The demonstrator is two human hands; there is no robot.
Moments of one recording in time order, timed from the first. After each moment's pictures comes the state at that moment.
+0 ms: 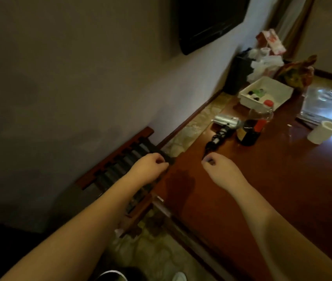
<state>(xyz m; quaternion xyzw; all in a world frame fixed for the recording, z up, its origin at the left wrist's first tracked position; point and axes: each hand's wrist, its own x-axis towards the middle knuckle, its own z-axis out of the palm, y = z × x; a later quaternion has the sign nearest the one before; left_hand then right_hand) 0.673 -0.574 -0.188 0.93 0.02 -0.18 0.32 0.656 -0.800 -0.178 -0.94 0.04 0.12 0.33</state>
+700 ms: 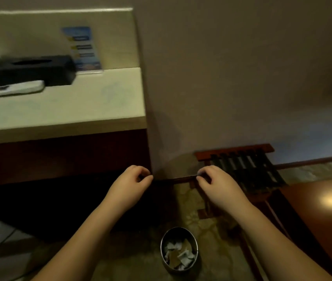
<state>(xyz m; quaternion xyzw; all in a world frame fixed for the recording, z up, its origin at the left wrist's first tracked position) 0.198 -0.272 -0.126 0.88 0.35 0.09 0.32 0.370 -0.454 -0.143 -0.87 -0.40 0.11 0.27</state>
